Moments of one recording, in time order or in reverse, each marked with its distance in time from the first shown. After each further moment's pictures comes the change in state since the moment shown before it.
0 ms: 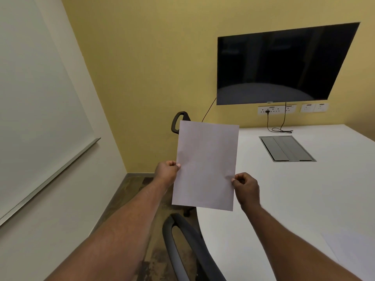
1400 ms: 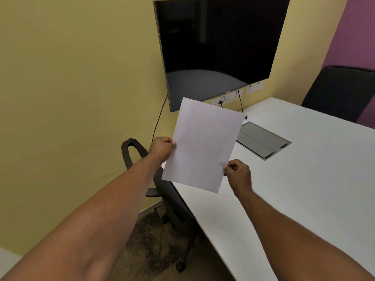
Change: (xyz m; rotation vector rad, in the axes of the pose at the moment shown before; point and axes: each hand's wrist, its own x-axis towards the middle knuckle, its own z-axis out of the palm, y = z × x) left_hand 0.614 0.122 0.129 0.246 -0.583 0.298; right_hand 0.395 0.014 0.295 -0.045 0.558 0.203
